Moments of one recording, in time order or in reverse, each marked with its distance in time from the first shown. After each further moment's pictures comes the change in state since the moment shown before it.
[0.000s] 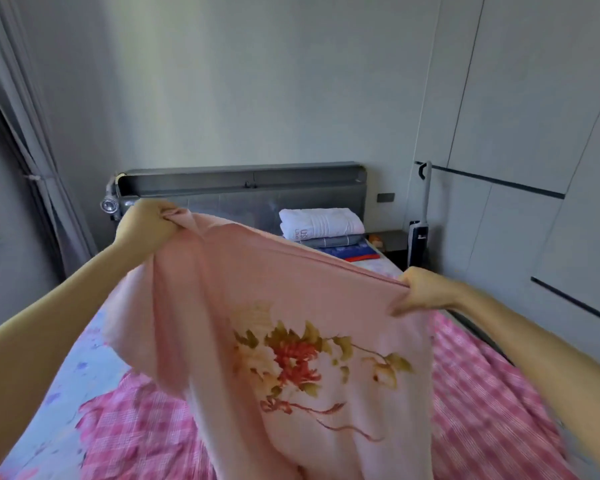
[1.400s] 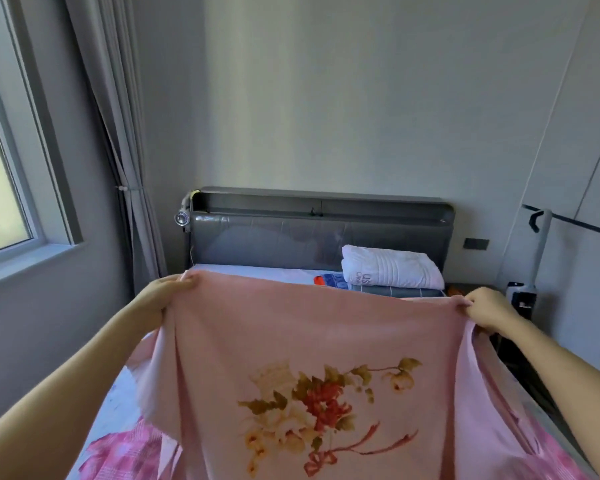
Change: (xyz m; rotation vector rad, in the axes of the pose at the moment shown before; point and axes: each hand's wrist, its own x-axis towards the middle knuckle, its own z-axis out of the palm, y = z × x) left_hand 0.117 -0.139 0.090 -0.695 -0.080 -0.753; right_hand 0.307 0.109 -0.083 -0.059 0.323 0.306
